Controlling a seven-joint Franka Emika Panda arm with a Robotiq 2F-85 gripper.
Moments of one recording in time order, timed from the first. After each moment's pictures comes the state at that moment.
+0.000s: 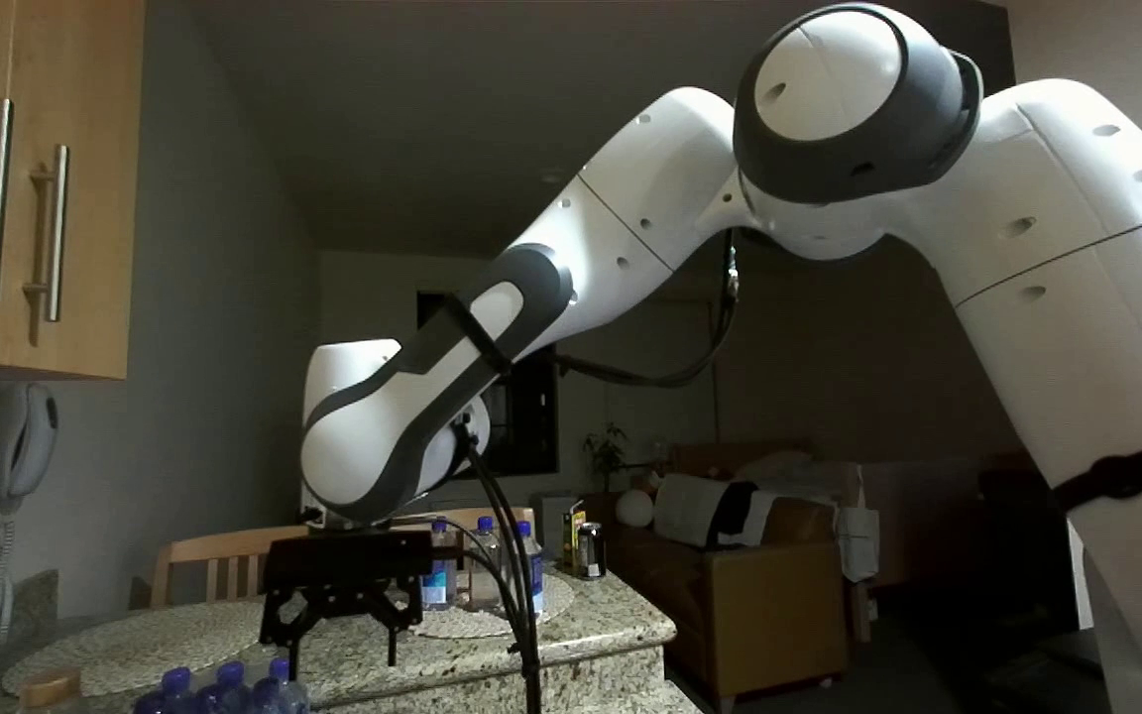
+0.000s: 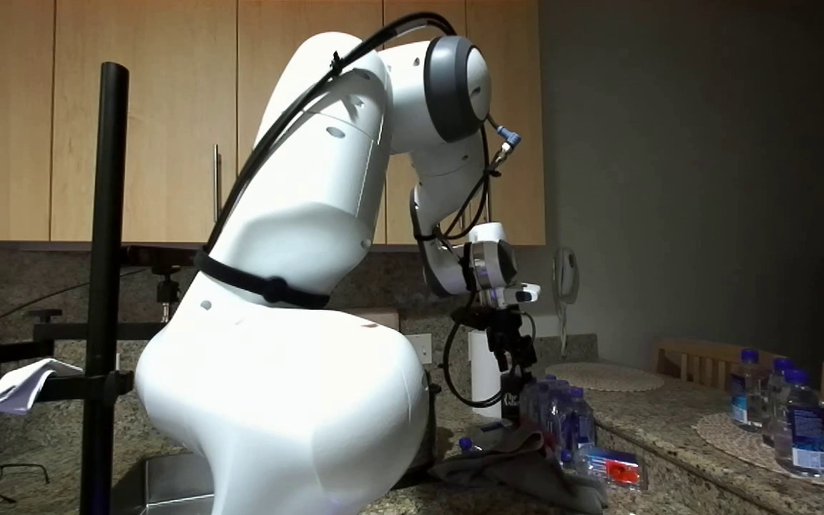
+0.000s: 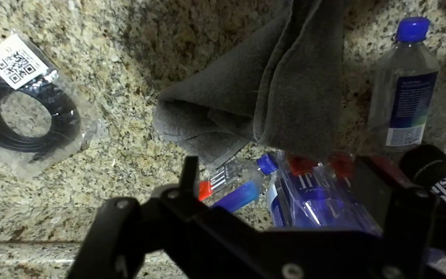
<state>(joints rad) 0.28 0.29 0.14 -1.95 -0.25 2.42 0.94</state>
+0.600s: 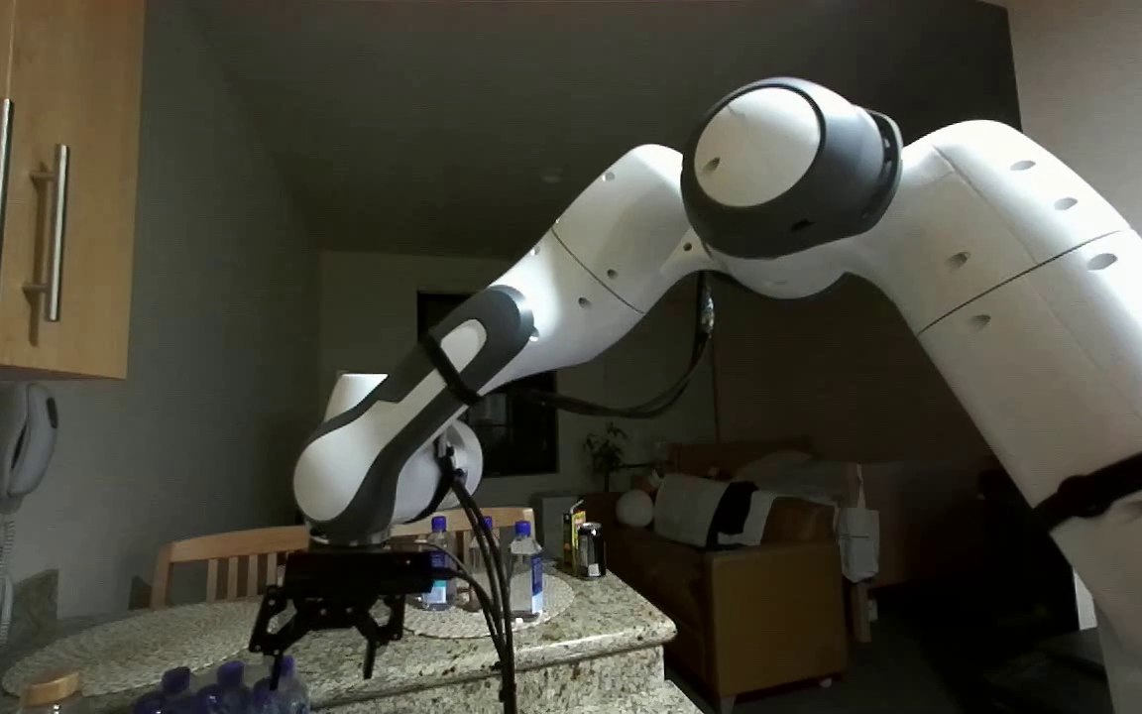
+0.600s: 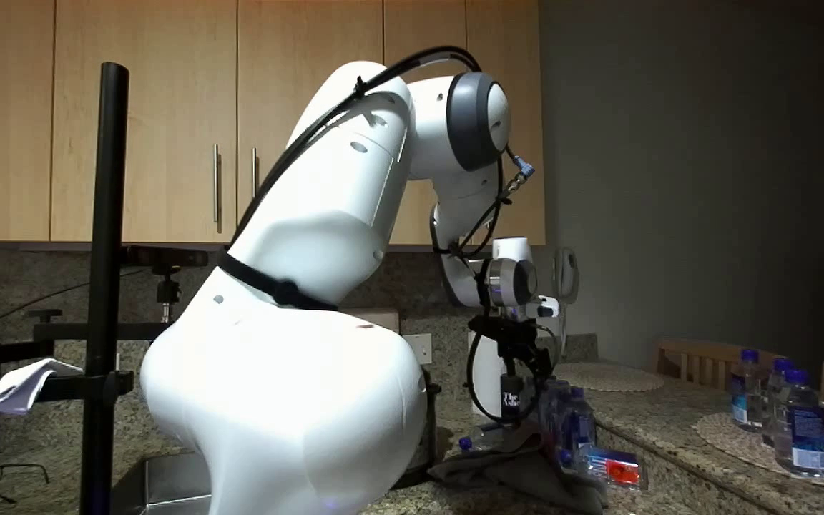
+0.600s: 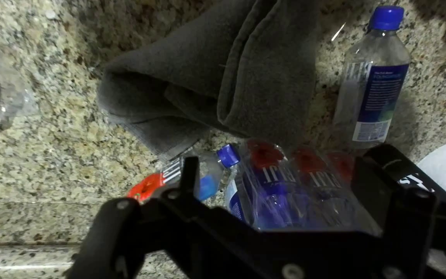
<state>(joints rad) 0.25 0.42 0.13 -1.84 -0.09 2.54 0.65</state>
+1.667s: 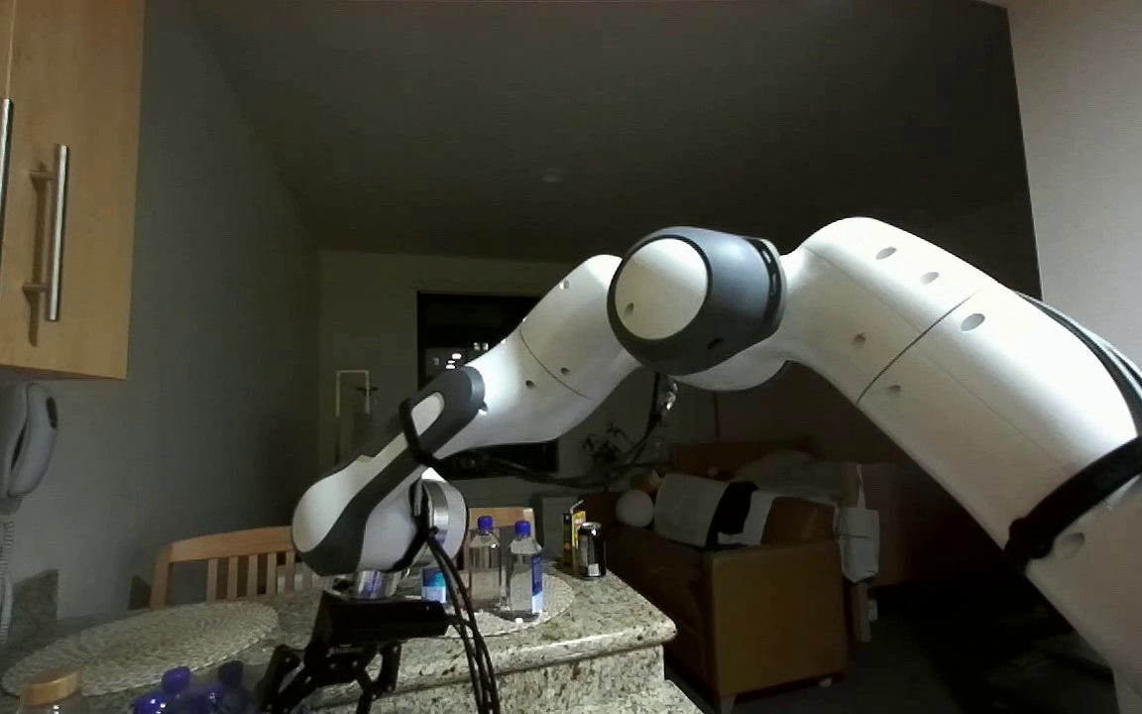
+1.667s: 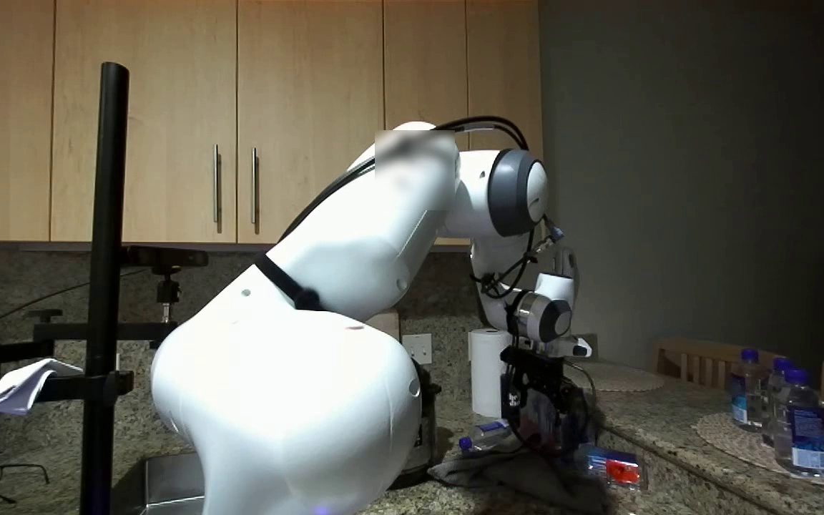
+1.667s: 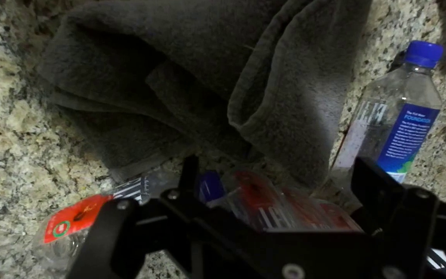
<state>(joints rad) 0.17 0.71 0.15 -1.57 0.14 2.44 0.15</state>
